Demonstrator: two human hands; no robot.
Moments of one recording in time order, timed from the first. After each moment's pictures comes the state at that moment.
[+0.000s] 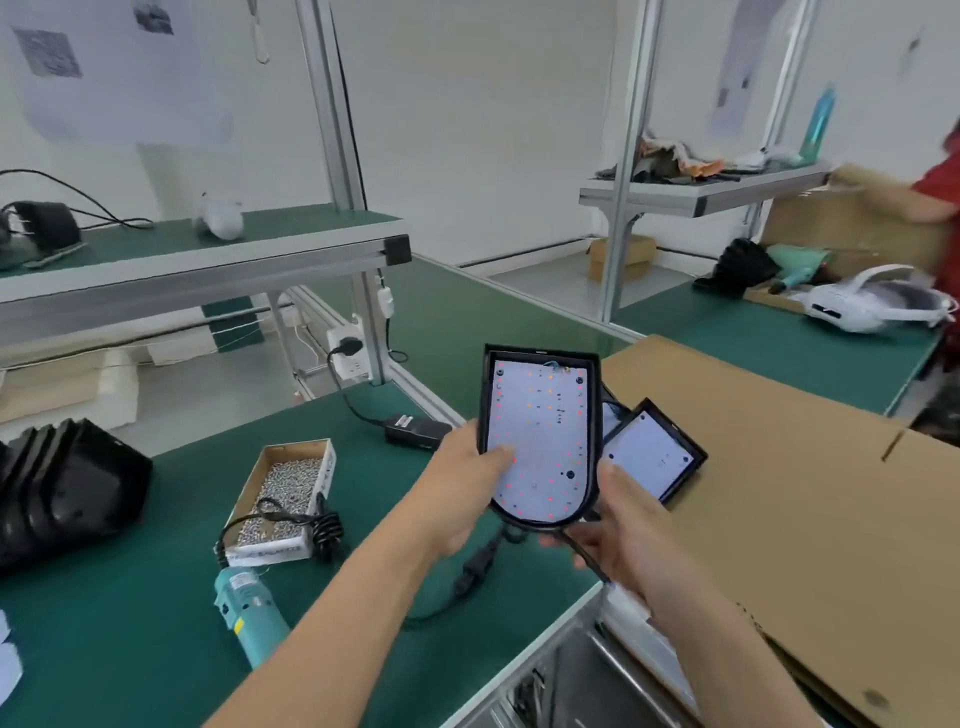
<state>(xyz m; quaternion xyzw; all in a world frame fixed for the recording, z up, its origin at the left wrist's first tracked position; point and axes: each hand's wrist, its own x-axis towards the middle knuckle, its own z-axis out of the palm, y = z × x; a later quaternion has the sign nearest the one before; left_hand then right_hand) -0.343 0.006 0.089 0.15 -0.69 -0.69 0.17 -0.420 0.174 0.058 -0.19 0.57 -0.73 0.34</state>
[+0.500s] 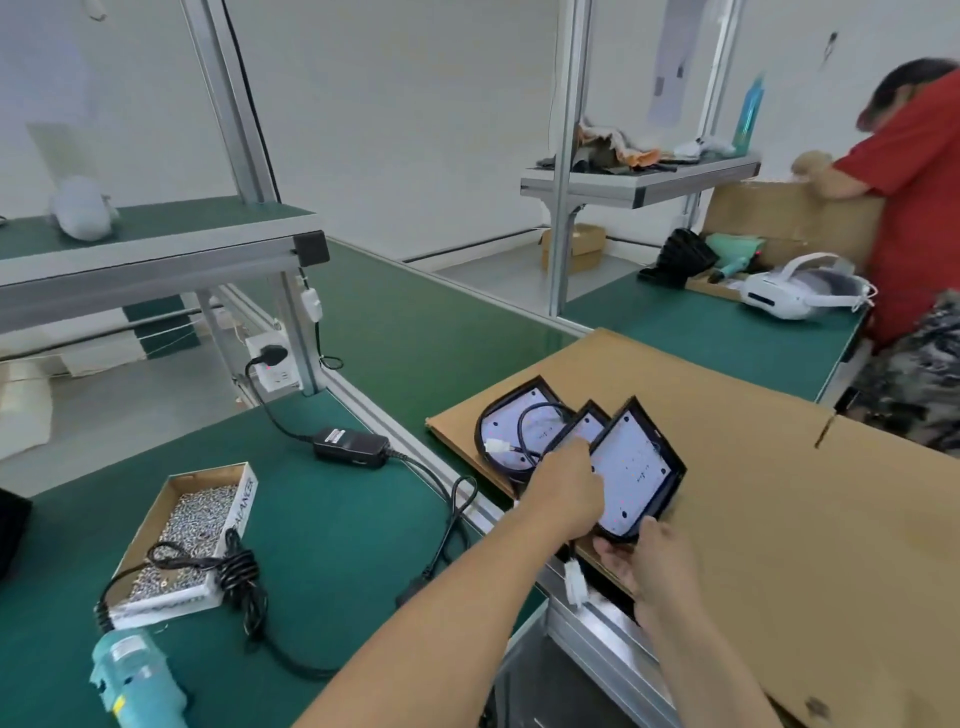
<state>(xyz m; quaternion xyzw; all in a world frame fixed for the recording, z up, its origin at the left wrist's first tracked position) -0.497 0.090 0.042 0.12 -0.93 -0.36 0.01 -0.510 0.213 -0.019 0.15 0.62 -0.76 0.16</state>
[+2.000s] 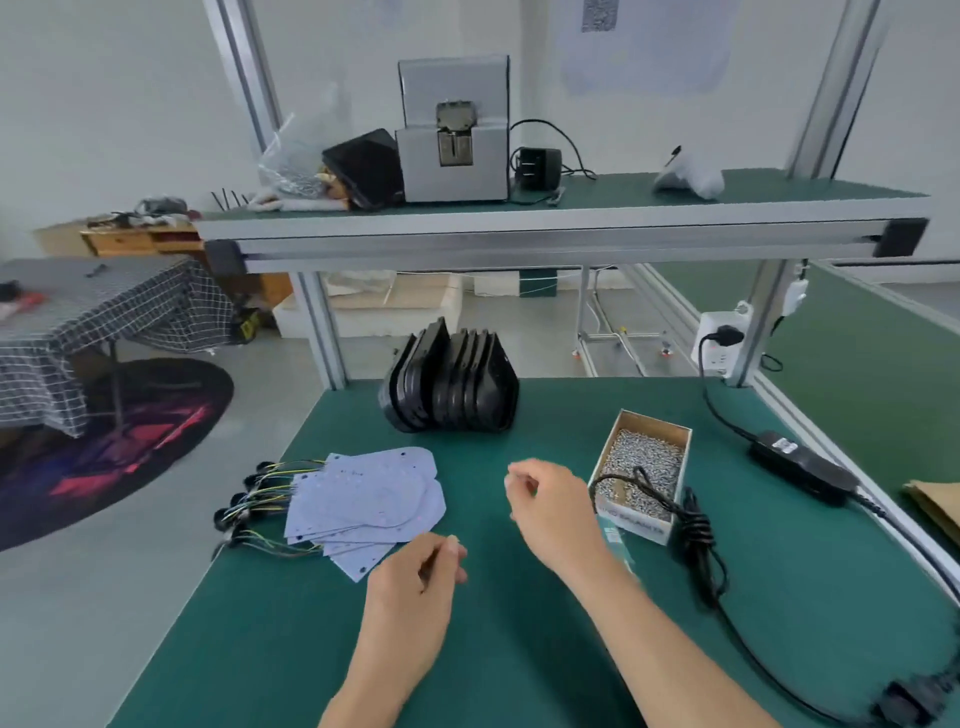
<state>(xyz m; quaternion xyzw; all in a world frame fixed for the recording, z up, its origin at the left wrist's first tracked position) 0.009 -0.112 -0.024 0.57 -0.62 -0.37 0.39 -0.175 -0.147 0.005 -0.56 0.69 -0.39 0.22</state>
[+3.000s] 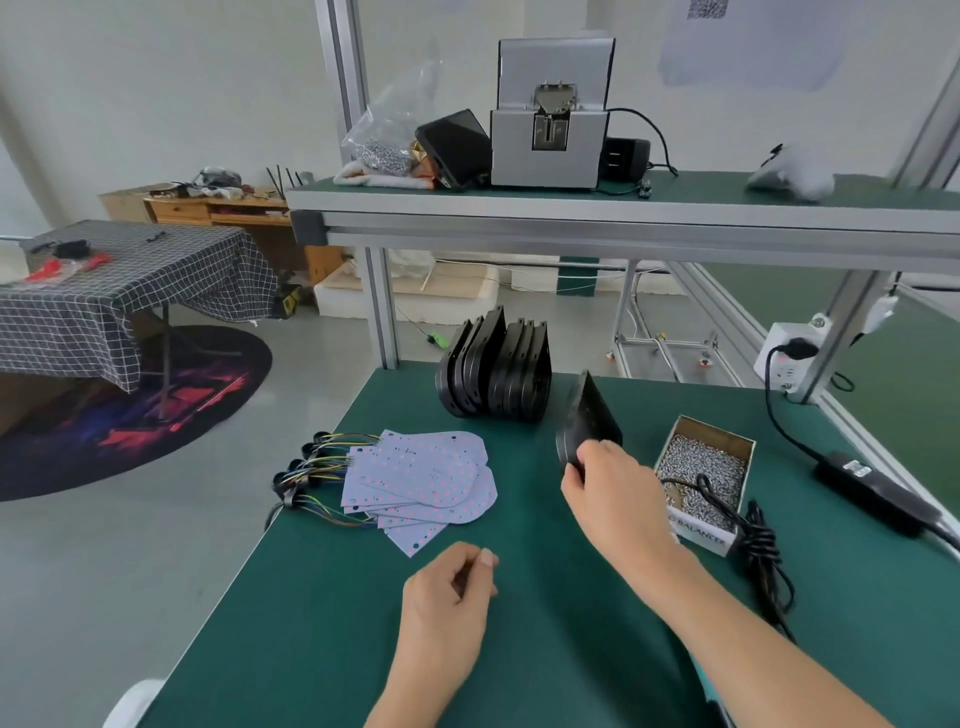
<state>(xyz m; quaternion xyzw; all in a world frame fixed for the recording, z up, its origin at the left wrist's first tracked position) 0.032 -0.103 -0.053 0.57 -0.58 -0.39 0.44 -0.169 -0.163 0.015 -0.64 0.74 -0.20 -0.07</state>
